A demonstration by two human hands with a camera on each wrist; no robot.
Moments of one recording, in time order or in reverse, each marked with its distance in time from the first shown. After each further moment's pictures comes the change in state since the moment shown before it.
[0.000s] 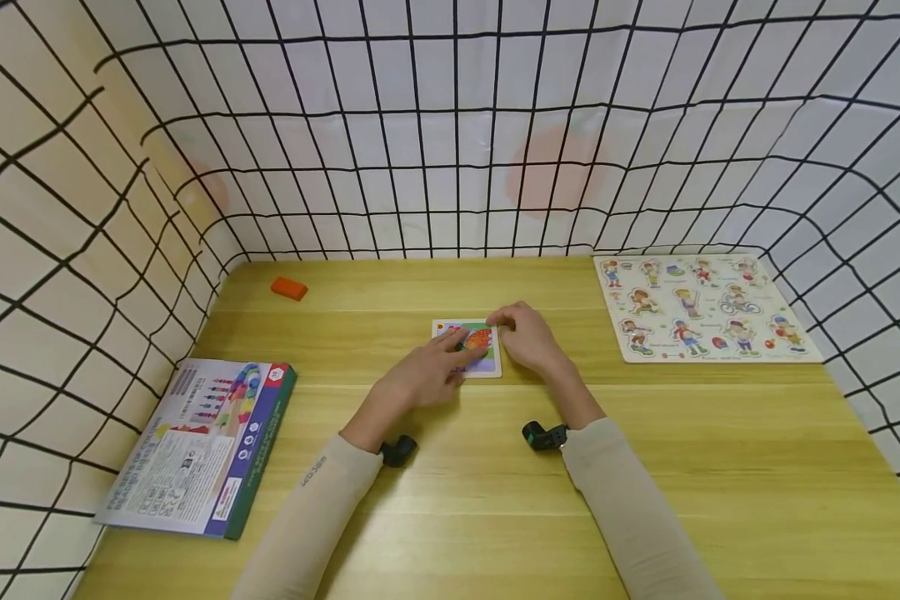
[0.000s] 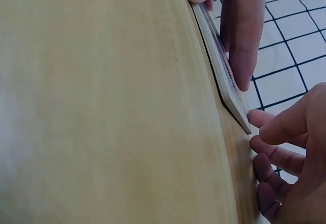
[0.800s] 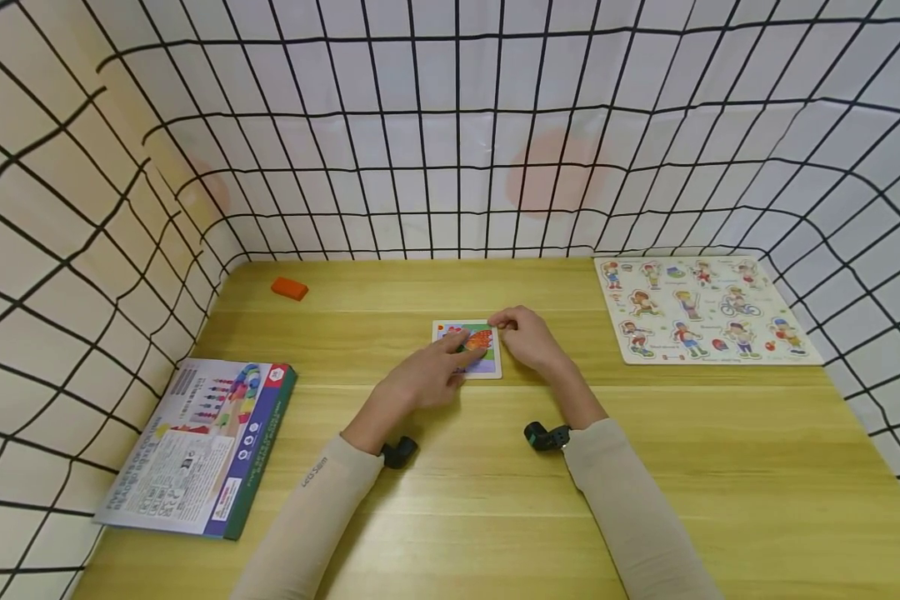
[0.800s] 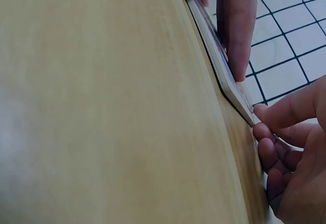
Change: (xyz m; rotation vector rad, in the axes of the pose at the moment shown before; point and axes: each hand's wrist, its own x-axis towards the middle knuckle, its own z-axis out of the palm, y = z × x) left_hand 0.000 0.004 0.000 -0.032 0.016 -0.012; right_hand 0.002 0.005 0.001 0.152 -0.037 0.088
